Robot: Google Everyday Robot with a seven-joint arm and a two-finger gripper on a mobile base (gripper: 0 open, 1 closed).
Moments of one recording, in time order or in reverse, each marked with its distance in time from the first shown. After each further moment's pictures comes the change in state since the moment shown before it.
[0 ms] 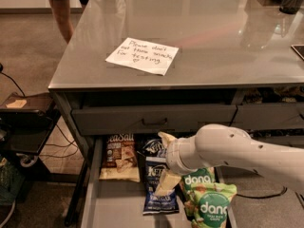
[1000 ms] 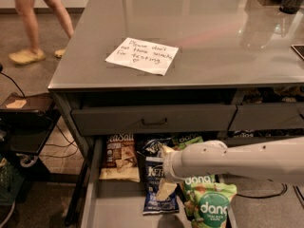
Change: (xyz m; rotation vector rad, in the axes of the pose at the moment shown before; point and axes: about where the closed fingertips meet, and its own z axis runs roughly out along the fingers) arm 0.069 0.005 0.089 -0.004 0.106 0.012
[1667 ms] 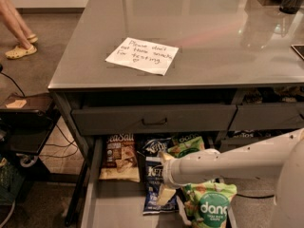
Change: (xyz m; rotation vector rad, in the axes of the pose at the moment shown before) arm 0.021 0.013 0.044 -0.008 0.004 -0.012
